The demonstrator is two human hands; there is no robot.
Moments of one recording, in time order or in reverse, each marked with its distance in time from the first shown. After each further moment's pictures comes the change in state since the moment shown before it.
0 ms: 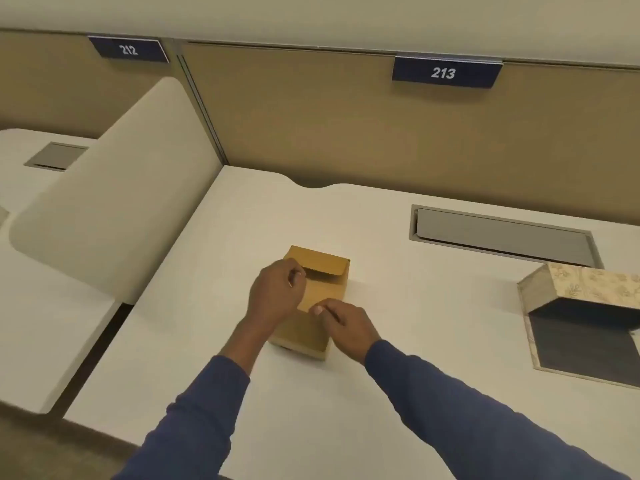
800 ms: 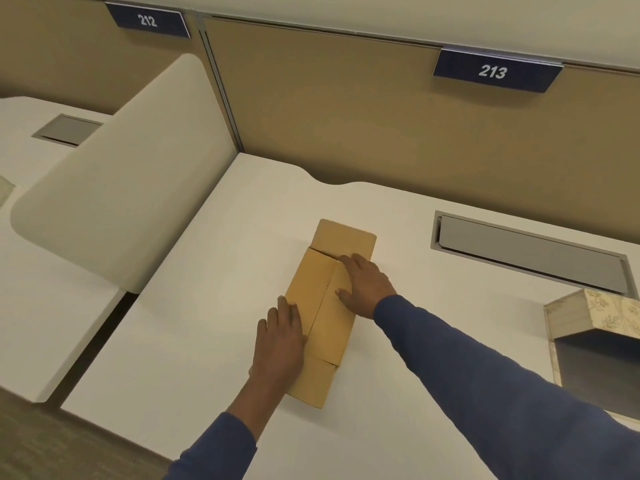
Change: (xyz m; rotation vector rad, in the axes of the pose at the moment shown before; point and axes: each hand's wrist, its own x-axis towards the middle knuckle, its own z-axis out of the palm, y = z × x) left_hand -0.050 -0.076 0.053 0.747 -0.255 -0.060; right_hand 0.113 0.009 -0.027 -0.745 -0.070 0.010
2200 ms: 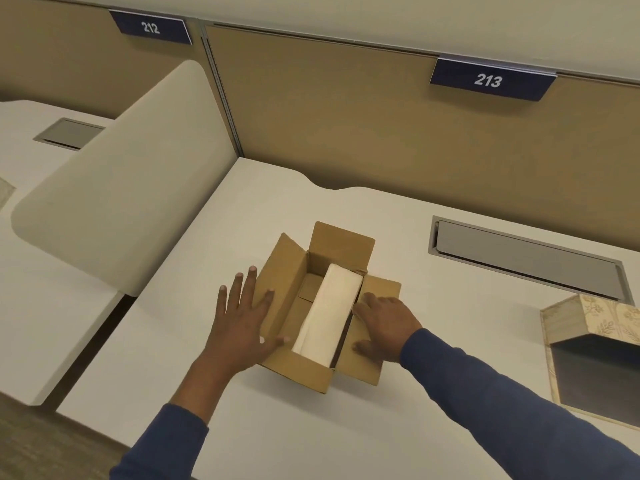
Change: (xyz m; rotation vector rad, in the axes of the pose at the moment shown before) left_hand 0.008 -0.073 -0.035 -0.126 0.098 0.136; right_hand -0.068 0.015 -0.007 -0.366 -0.150 -0.157
